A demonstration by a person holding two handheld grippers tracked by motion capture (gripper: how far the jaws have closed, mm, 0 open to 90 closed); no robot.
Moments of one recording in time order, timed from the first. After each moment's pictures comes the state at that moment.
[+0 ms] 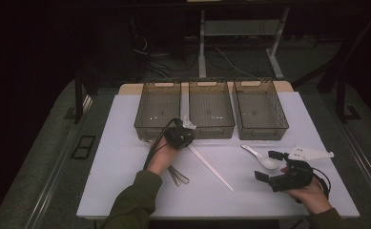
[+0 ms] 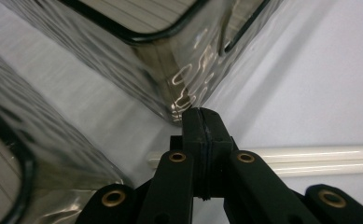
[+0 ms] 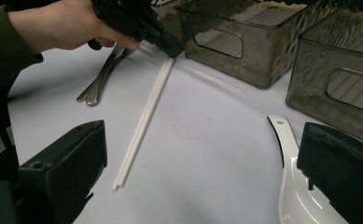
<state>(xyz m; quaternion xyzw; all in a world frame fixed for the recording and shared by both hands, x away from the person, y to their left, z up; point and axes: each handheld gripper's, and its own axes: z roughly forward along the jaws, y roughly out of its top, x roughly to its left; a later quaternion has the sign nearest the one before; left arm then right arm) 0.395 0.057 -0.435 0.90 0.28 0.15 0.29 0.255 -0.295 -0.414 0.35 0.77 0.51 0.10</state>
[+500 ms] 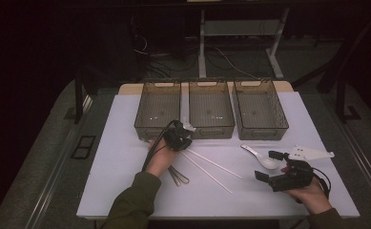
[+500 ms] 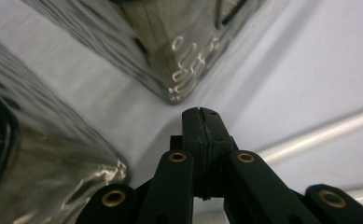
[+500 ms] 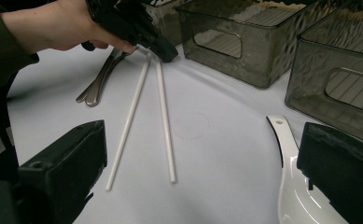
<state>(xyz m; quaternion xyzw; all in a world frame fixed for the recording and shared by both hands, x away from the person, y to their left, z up) 0.388 0.061 -0.435 0.91 0.28 0.14 0.27 0.255 -0.296 -0.414 0.36 0.77 0.51 0.11</state>
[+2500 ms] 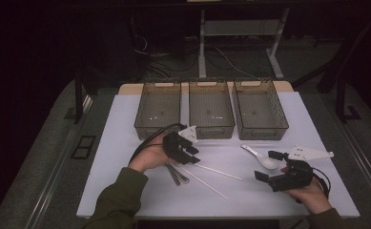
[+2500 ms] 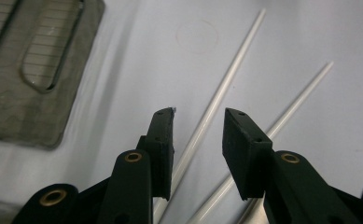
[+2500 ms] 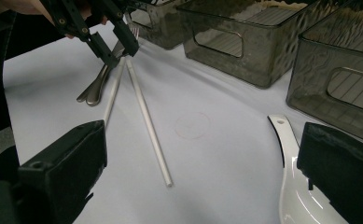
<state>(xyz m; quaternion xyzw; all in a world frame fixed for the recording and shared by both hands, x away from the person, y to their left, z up) 0.356 0.058 -0.392 0.95 0.05 0.01 0.30 0.255 -0.295 -0.414 0.36 0.77 0.51 0.10</state>
